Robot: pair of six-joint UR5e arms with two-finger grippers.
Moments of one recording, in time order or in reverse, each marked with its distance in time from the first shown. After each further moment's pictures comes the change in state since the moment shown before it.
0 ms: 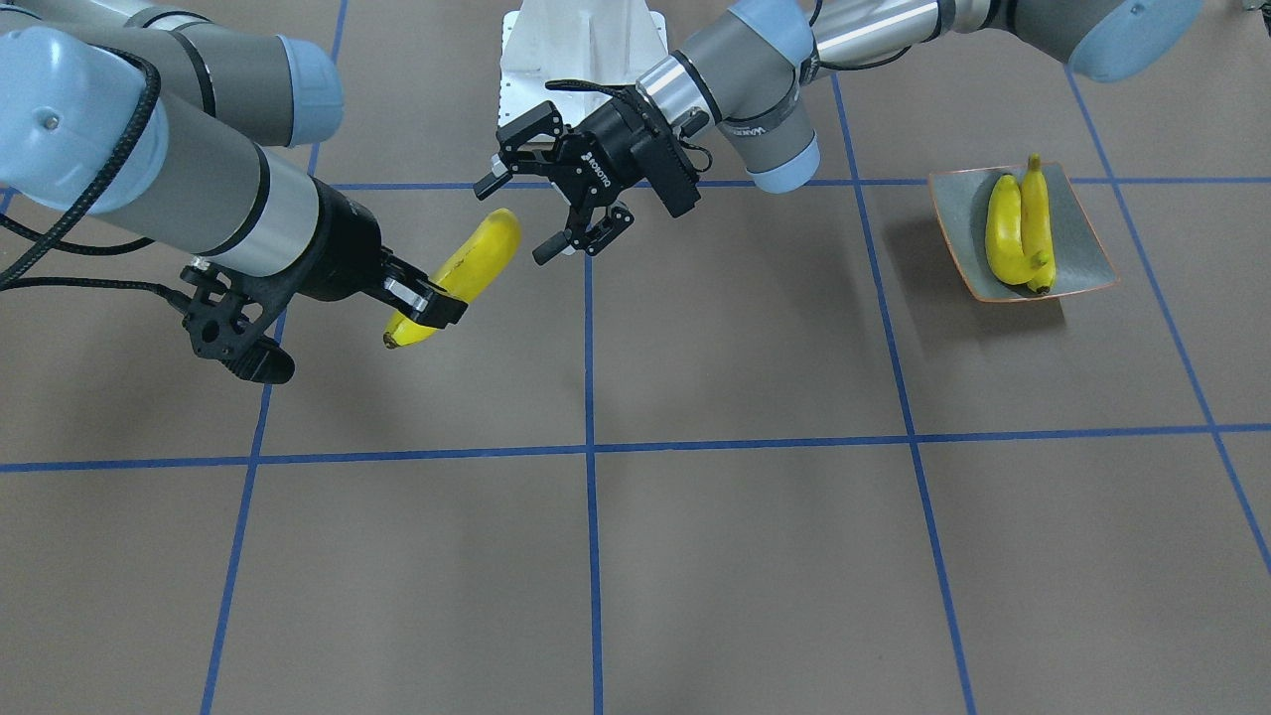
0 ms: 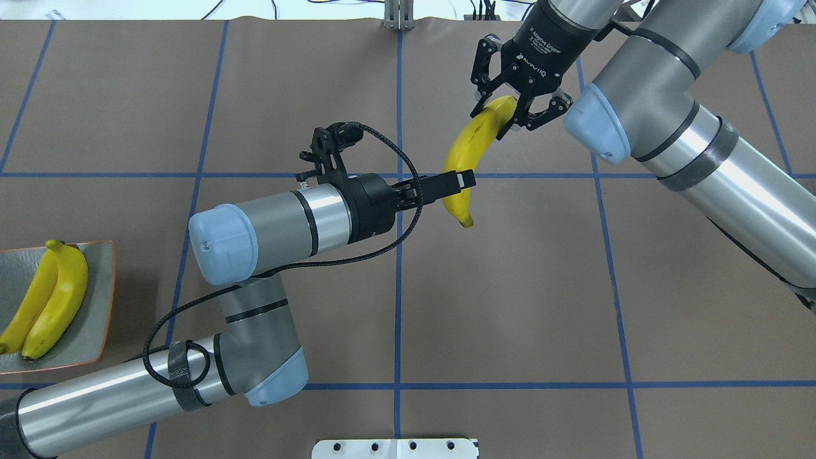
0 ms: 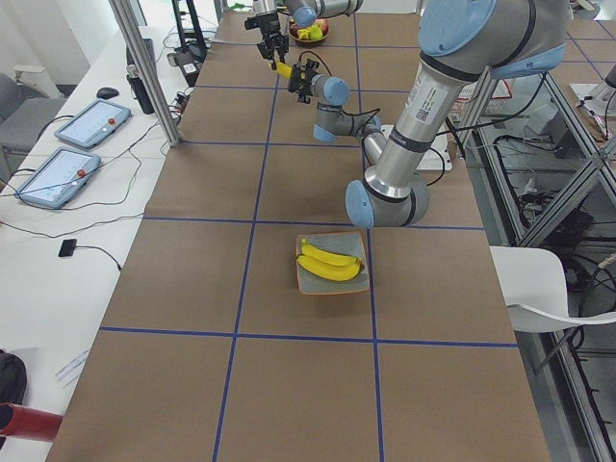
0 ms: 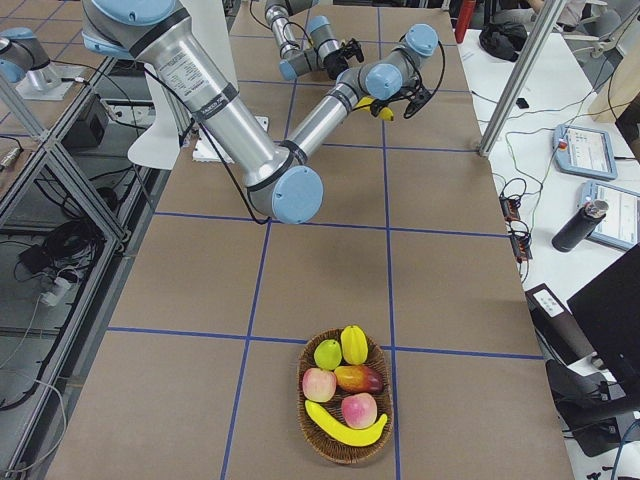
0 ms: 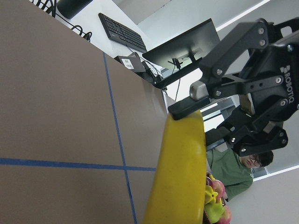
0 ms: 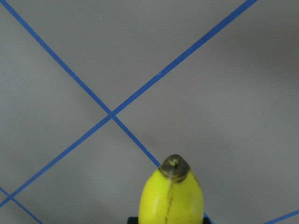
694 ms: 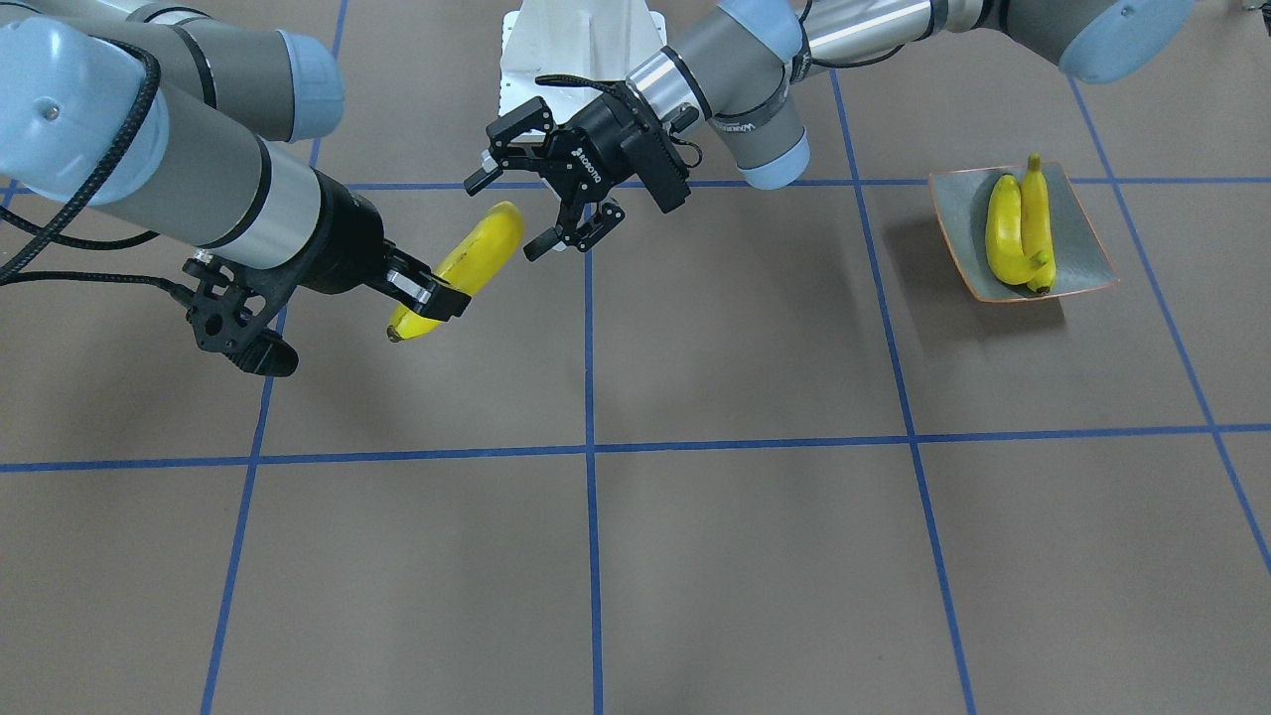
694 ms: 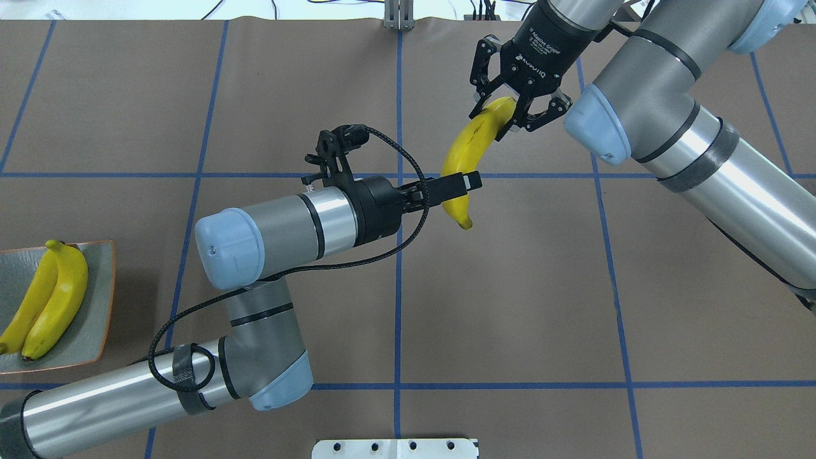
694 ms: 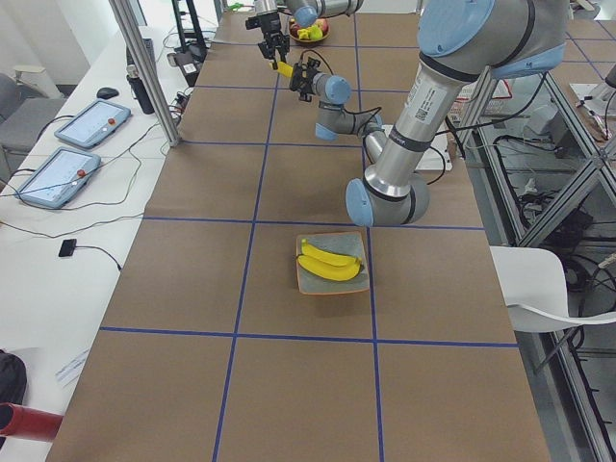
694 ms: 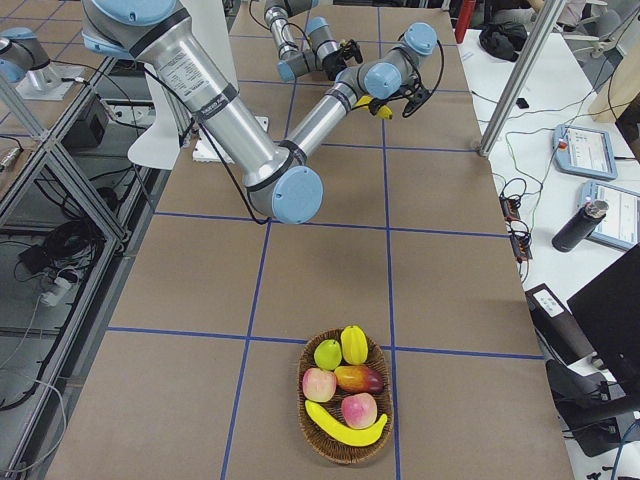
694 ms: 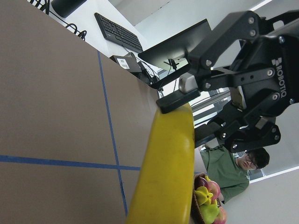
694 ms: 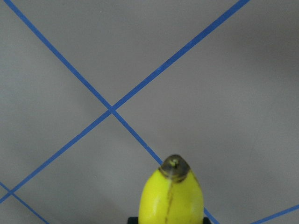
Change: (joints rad) left arm 0.007 -0.007 0.005 0.002 0.010 0.000; right arm -0.002 -0.002 0.012 0.000 0.009 0.004
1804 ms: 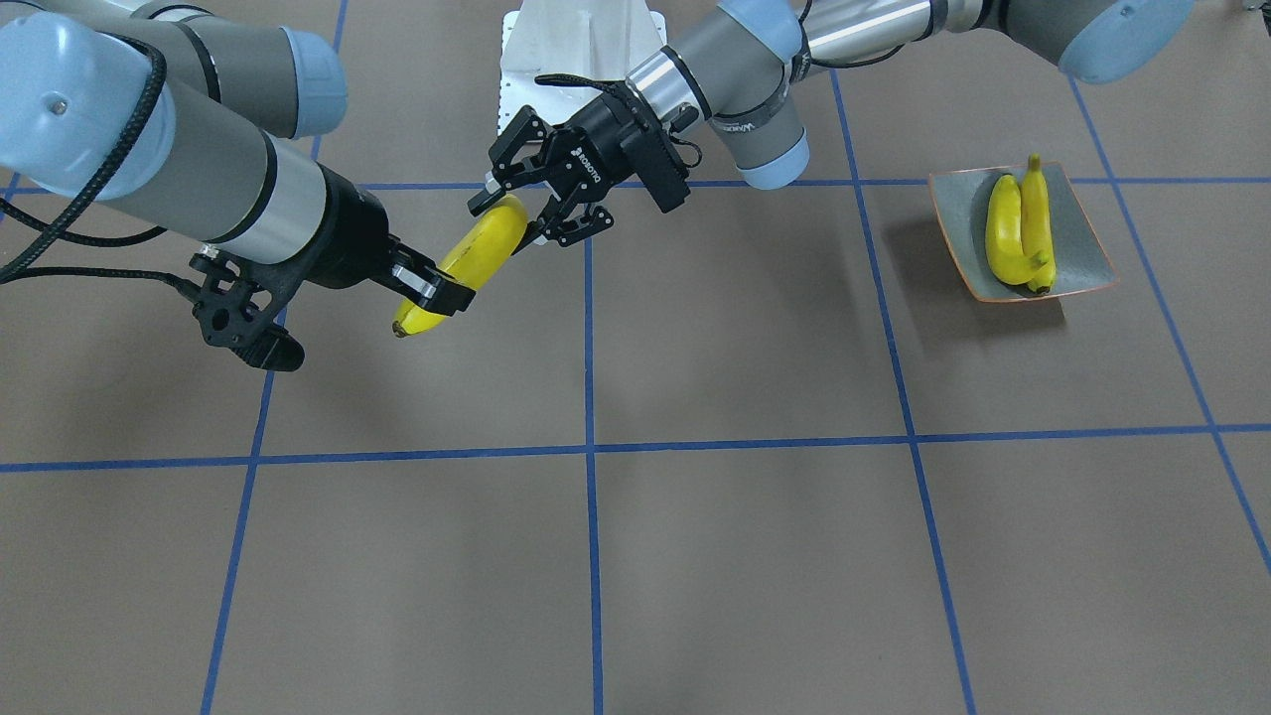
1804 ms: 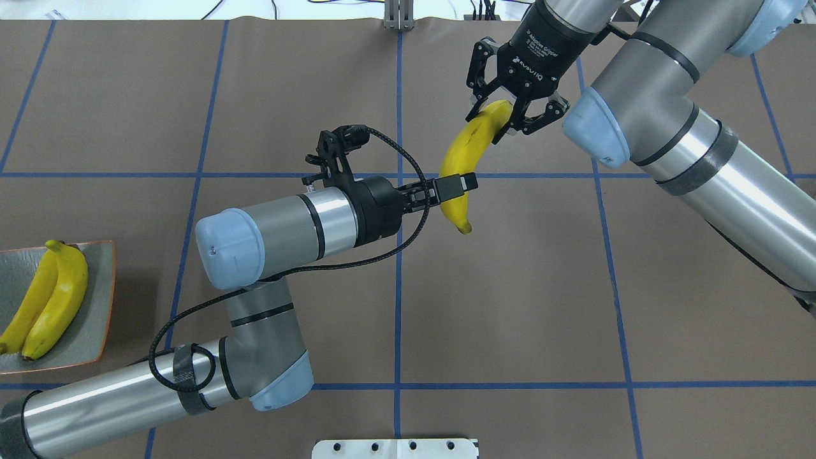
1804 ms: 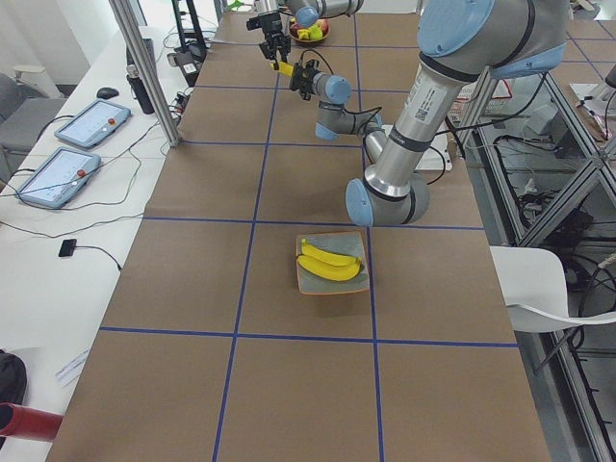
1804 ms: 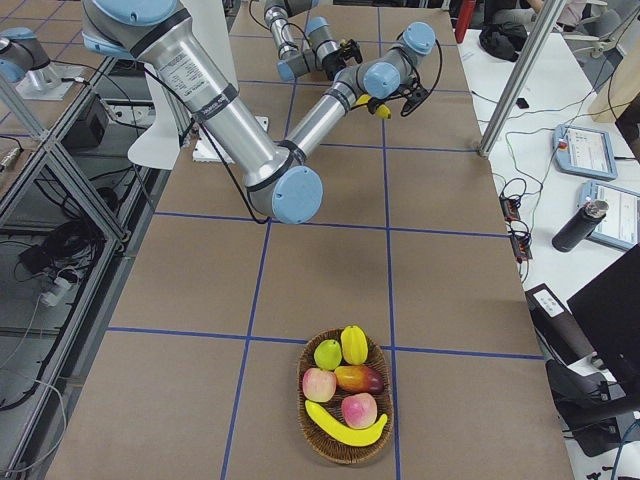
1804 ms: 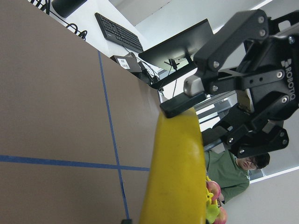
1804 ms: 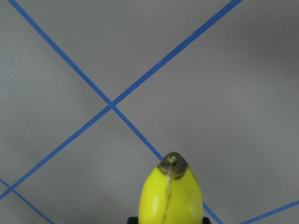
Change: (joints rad) left arm 0.001 -0.001 -0.001 -0.004 0.000 -0.008; right arm -0.007 0.000 0.003 0.003 0.004 0.008
